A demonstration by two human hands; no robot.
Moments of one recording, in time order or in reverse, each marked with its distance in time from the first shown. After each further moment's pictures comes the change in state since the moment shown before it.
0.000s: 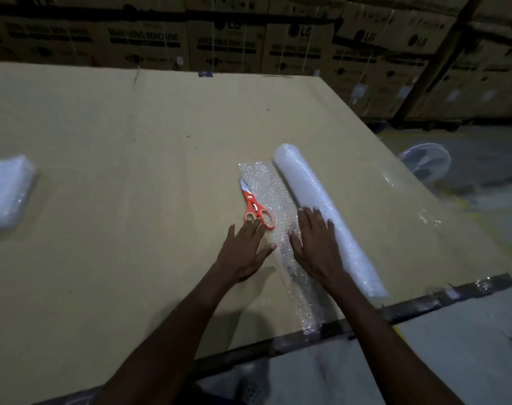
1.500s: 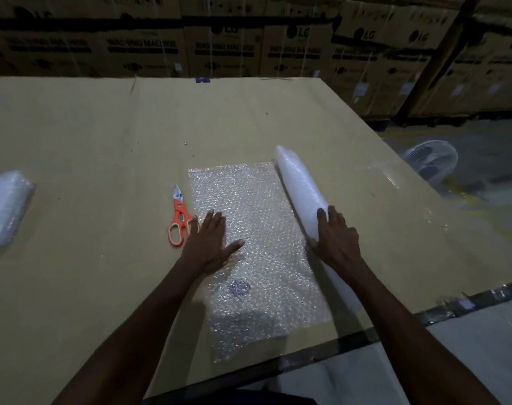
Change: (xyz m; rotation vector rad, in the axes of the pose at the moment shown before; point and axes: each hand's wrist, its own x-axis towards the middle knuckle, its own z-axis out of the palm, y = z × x) left_hand 0.018 -0.083 -0.020 0.149 -0.035 -0.117; right_hand 0.046 0.049 -0.001 -0.257 -0.204 0.146
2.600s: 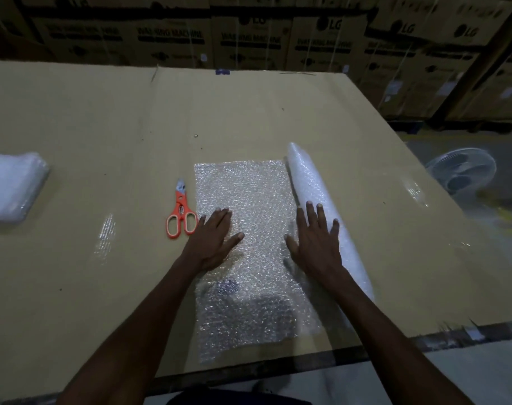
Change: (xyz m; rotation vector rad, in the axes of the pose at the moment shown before) left_hand 0.000 0.015 0.009 -0.203 0.117 -0.013; right_hand 0.005 -0.024 0.011 0.153 0.155 -0.236
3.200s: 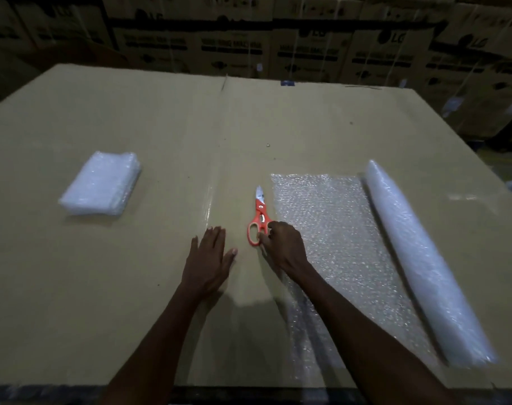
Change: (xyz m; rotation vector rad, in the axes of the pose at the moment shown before) left_hand -0.106 -0.141 -0.052 0.111 0.051 -0.324; right_hand 0.065 -0.235 0.046 0.444 -0.061 -0.067
